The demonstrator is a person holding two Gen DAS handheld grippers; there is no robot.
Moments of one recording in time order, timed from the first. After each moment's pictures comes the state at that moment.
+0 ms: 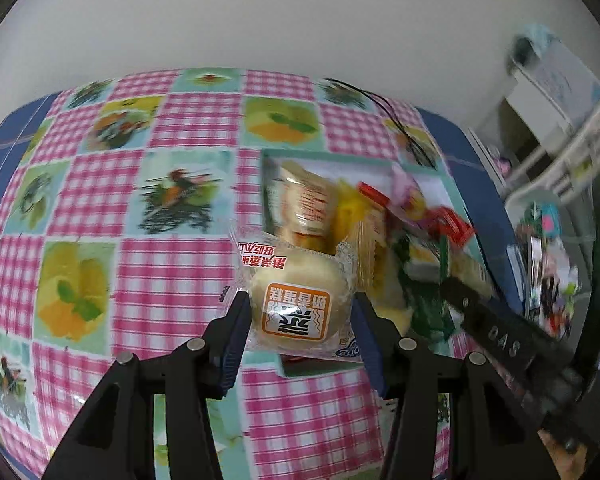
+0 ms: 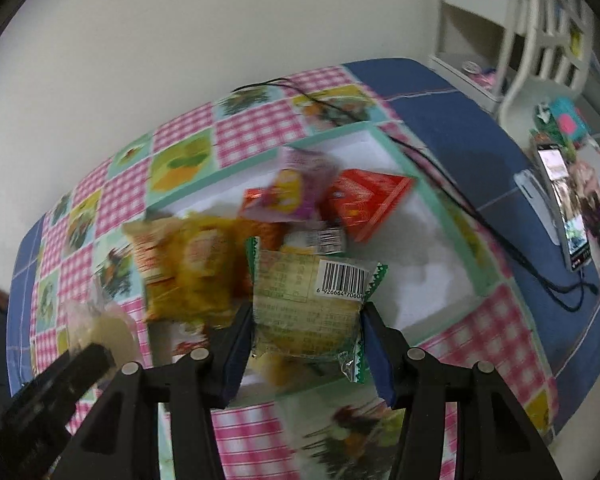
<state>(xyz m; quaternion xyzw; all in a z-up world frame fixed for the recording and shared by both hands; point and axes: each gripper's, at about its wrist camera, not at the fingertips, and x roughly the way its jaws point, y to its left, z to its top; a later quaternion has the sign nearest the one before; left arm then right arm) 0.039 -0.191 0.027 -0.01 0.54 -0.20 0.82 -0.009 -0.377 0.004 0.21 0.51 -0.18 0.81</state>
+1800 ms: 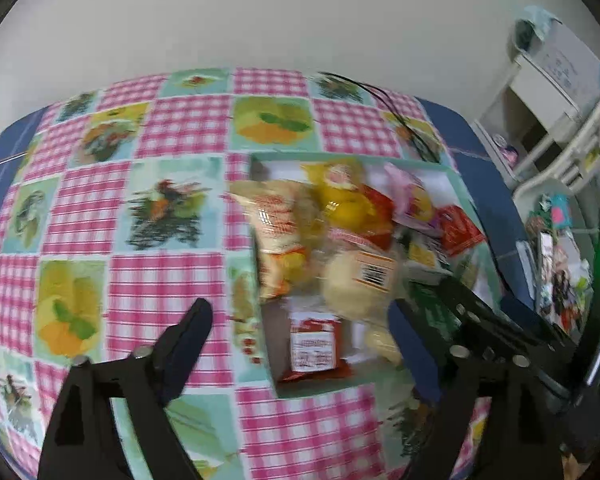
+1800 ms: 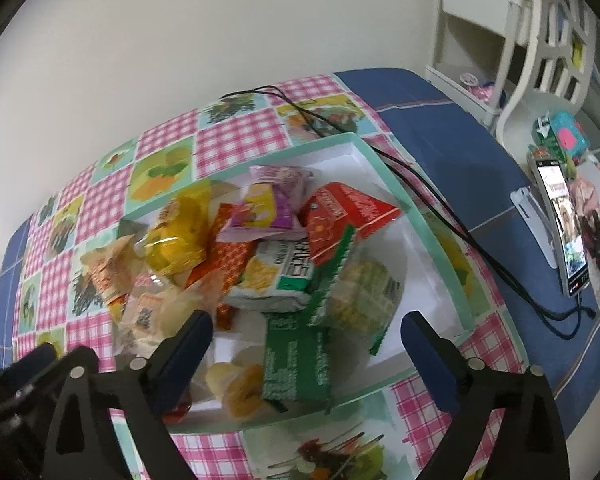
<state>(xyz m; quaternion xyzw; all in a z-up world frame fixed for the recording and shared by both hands) 0.055 -0.200 0.024 0.01 0.54 -0.18 0.82 0.000 -0.386 -0.007 0.17 0.50 -0.18 0.83</state>
